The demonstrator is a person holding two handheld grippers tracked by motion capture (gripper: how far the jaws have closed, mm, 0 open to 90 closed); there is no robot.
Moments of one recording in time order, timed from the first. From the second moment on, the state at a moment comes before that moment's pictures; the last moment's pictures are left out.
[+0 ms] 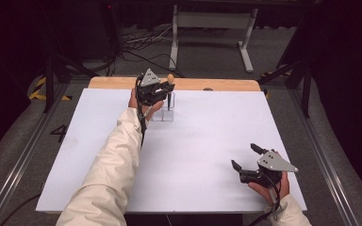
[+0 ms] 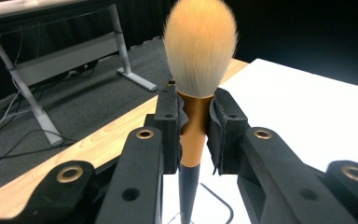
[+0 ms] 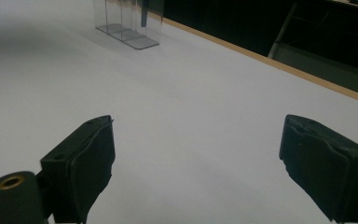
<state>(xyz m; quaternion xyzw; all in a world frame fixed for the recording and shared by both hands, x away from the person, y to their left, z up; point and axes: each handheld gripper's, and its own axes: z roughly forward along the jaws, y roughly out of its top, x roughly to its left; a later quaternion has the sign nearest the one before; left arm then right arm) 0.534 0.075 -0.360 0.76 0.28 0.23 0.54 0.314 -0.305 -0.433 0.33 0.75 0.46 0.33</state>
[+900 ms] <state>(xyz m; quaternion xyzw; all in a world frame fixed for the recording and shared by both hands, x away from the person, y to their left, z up) 0.532 0.076 -0.367 0.77 0.29 0.22 0.53 0.314 -0.304 -0.434 0.33 0.76 0.46 0.33</state>
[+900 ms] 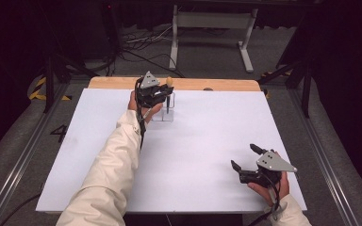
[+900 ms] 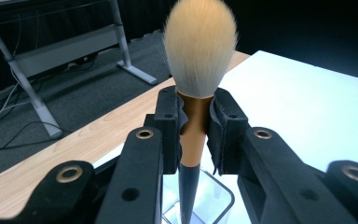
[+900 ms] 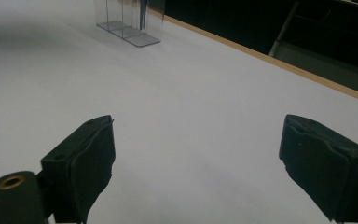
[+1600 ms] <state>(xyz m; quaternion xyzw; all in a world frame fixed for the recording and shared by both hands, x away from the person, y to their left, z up) 0.517 0.096 -0.368 0.76 0.28 0.24 0.53 0.314 -0.302 -0.434 0.33 0.76 0.46 0.33</state>
